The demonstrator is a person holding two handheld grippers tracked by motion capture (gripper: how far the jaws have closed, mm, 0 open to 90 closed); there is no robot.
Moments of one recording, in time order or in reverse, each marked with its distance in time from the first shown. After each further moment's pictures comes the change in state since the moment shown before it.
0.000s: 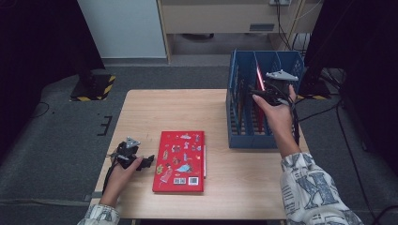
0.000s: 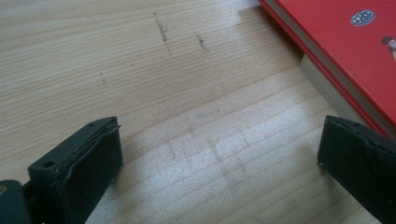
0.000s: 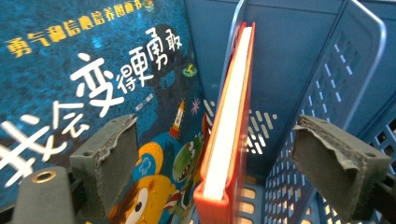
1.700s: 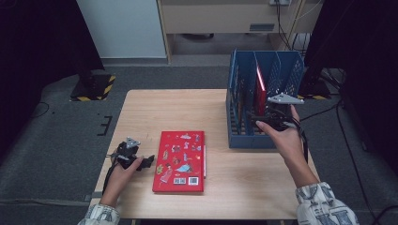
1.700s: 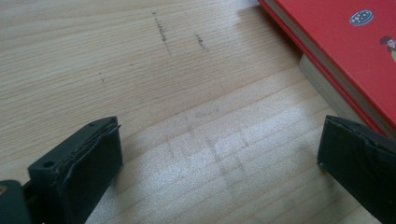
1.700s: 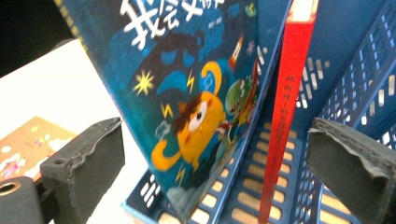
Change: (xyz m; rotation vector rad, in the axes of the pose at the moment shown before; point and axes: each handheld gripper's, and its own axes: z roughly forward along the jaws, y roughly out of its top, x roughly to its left) left arm -0.001 0.000 0.000 -0.001 0.001 -0.002; right arm 0.014 -0.050 -0.052 0.074 0.177 -0.040
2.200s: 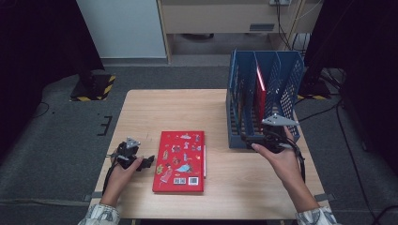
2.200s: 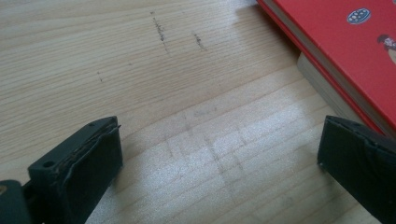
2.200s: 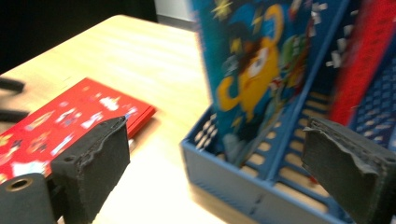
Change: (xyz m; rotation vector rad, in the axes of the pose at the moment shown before) left arm 0.000 0.000 -0.001 -0.001 -0.007 0.003; right arm 0.037 -0.046 -0.017 0.039 0.118 -0.012
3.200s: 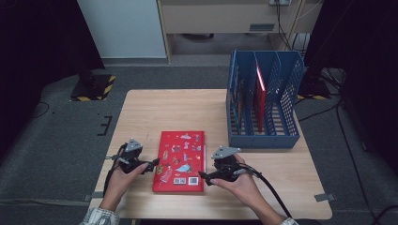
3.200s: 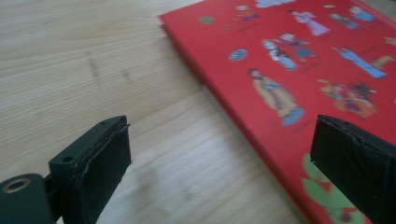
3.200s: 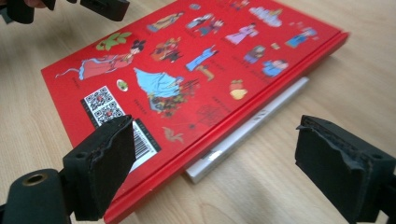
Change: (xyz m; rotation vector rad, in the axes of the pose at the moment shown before) left arm -0.033 0.012 -0.026 -0.067 -0.173 0.054; right arm 0.114 -0.066 0.073 0.197 0.307 -0.154
